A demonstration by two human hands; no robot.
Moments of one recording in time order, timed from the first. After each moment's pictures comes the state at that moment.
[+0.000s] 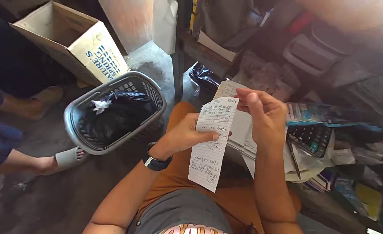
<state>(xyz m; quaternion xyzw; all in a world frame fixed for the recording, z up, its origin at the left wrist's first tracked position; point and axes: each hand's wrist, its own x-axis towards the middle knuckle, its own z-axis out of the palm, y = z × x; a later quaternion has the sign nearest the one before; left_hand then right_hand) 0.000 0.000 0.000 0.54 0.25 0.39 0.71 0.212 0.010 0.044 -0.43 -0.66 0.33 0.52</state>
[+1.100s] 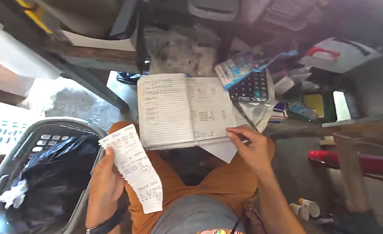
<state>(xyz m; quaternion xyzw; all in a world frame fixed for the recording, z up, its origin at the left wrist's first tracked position) -0.007 0.011 -0.059 0.42 0.48 0.43 0.64 0.308 -0.127 -0.033 -0.74 -0.50 0.14 0.44</state>
